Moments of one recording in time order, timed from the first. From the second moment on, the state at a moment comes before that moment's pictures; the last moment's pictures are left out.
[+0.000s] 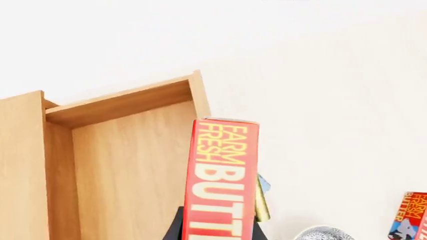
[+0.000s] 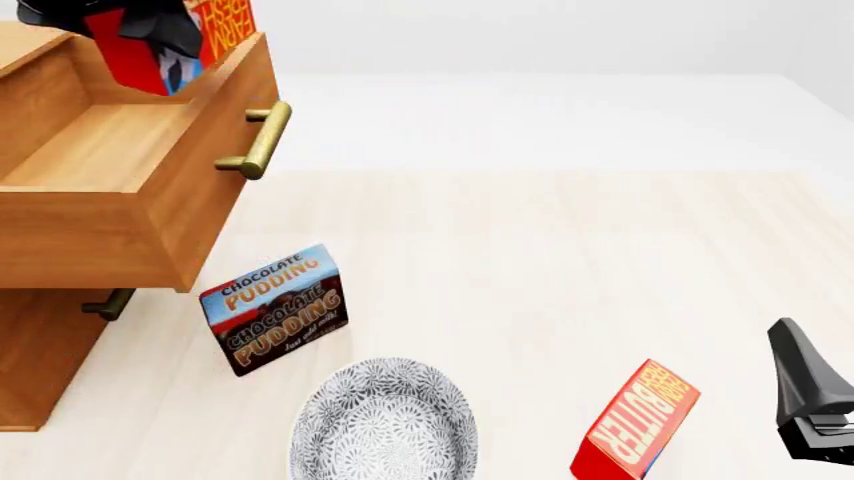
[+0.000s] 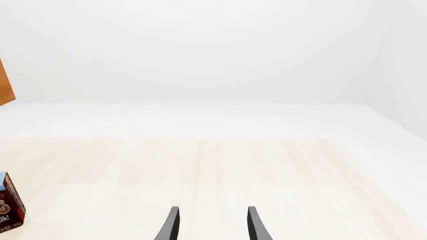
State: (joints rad) left arm -0.21 1.44 -1.78 1.22 0.05; right arm 0.00 0.00 -0.01 0.01 0.00
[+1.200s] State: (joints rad) left arm 0.02 1.29 -1.59 1.22 -0.05; right arm 0.00 0.00 -0.01 0.01 0.00
